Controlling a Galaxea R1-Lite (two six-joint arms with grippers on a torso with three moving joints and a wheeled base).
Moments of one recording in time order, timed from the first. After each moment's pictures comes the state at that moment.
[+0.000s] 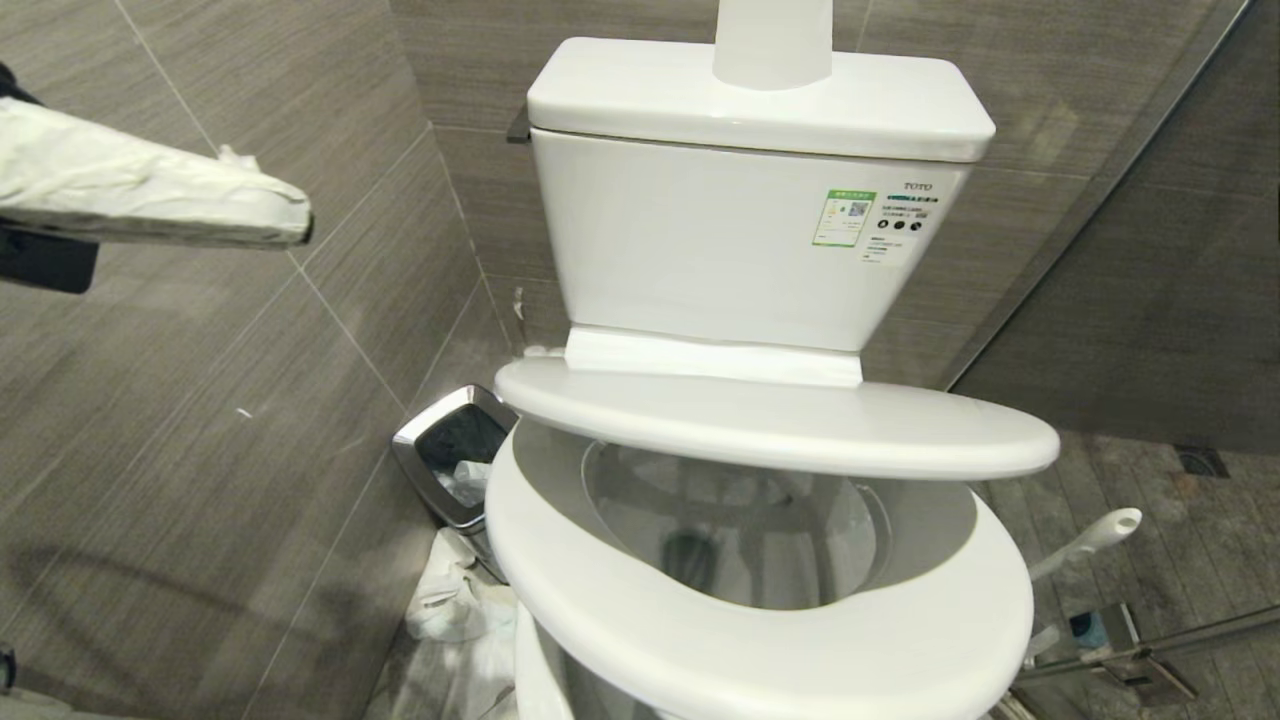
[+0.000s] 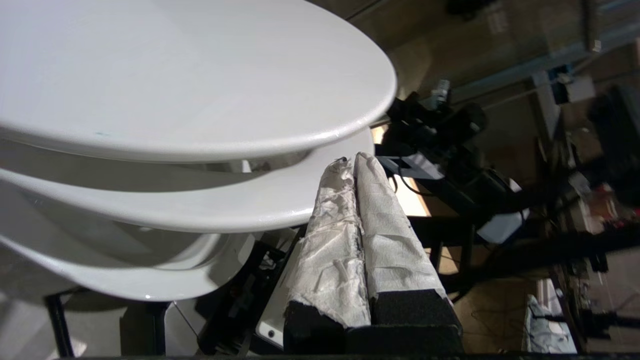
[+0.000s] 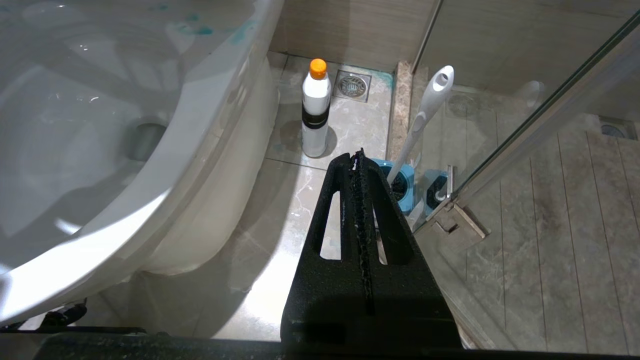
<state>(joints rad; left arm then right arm) -0.32 1.44 -1.93 1.04 -0.95 -0.03 0.00 0.00 -0.01 0.04 -0.03 -0.01</state>
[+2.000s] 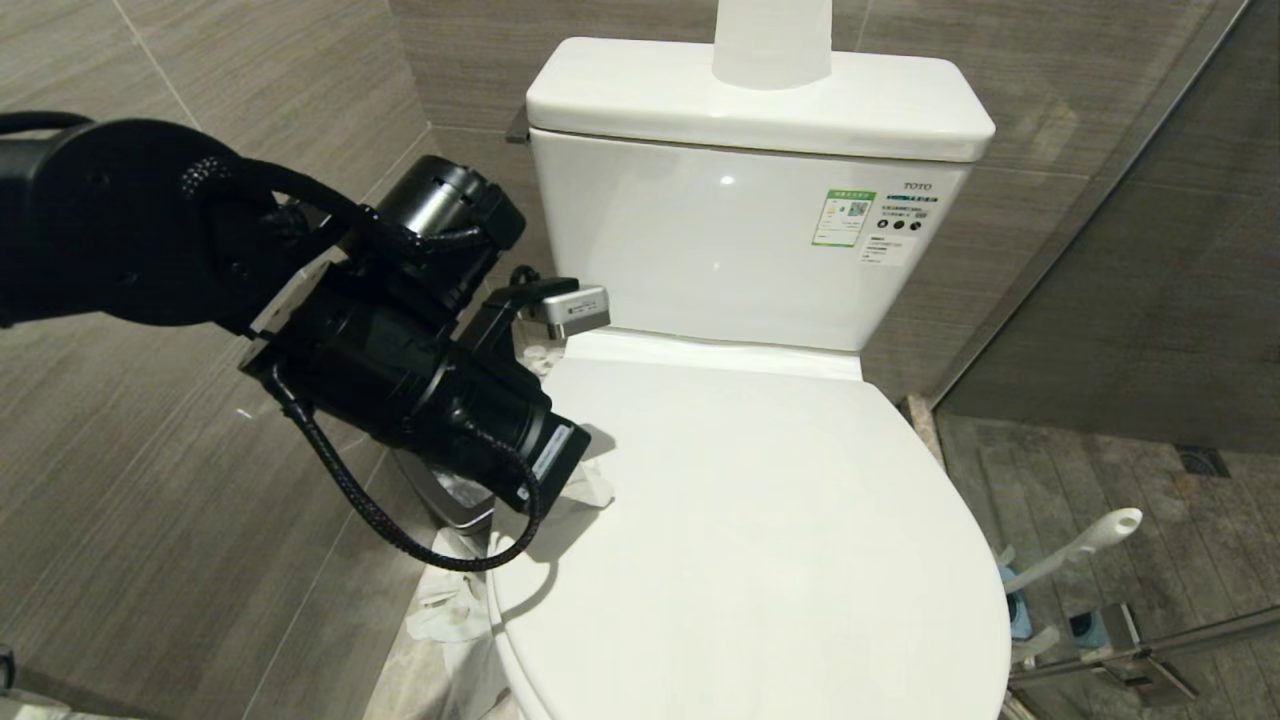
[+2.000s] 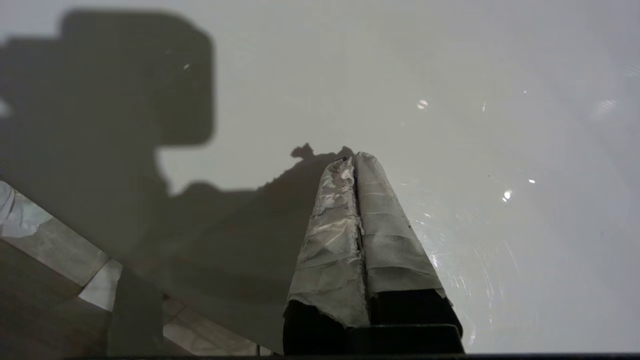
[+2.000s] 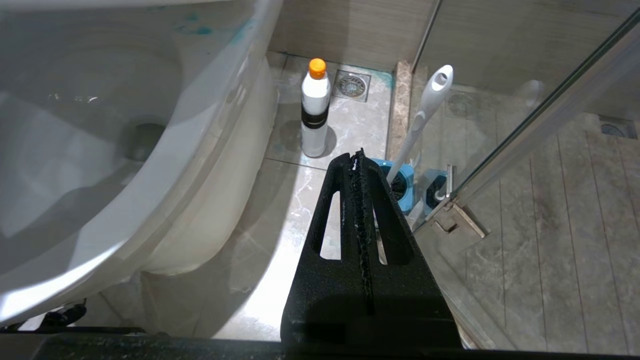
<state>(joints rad) -0.65 1.77 -1.65 0.81 -0.31 0.06 0.00 0.00 -0.01 0.04 -0.03 -0.01</state>
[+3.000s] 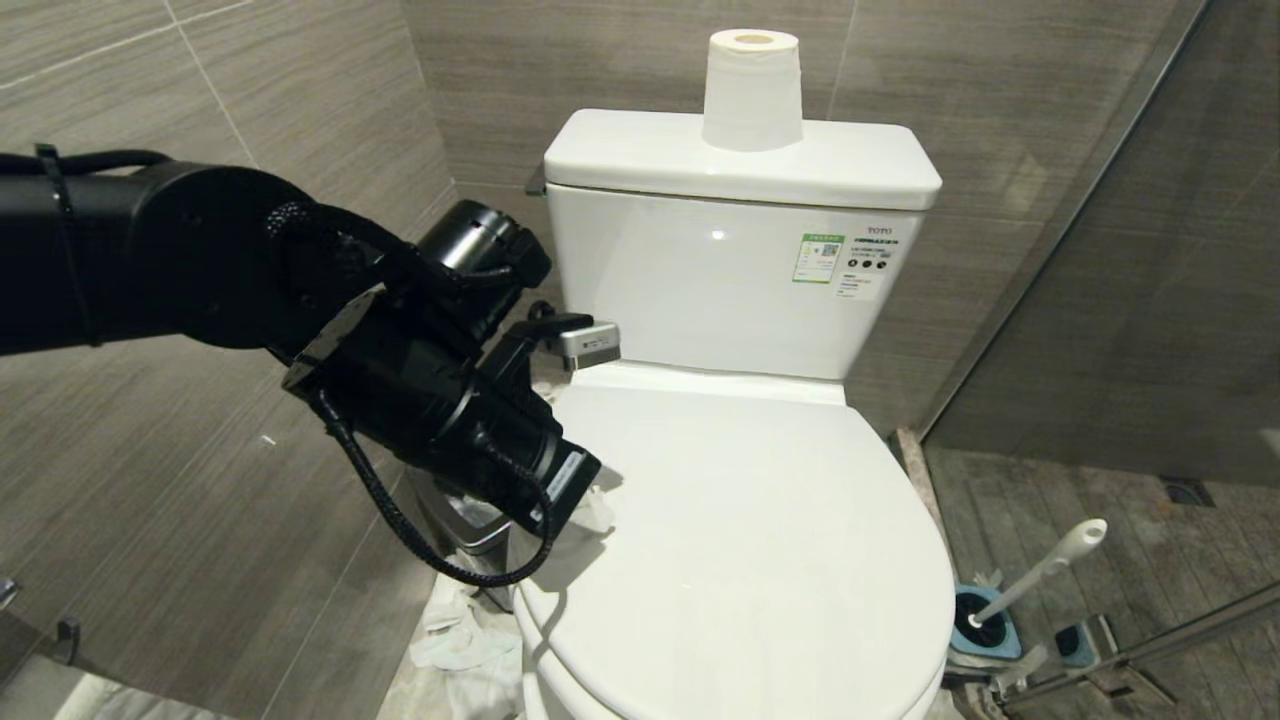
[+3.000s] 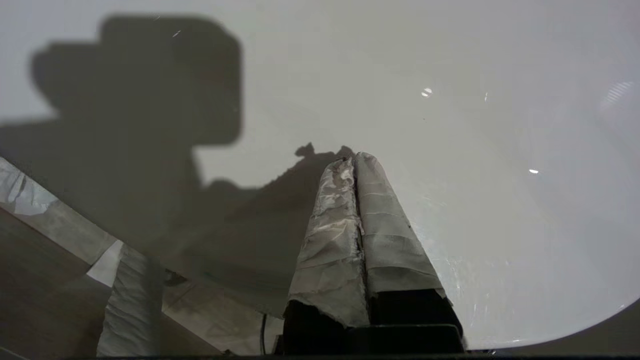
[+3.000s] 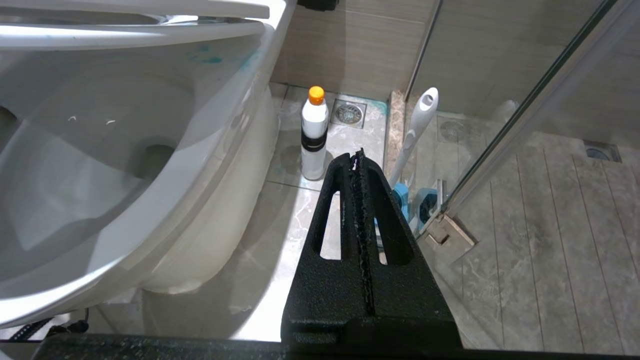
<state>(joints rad) -0.65 1.82 -1.64 0.81 -0.31 0.05 0.00 0.00 -0.01 0.04 -0.02 -0.01</state>
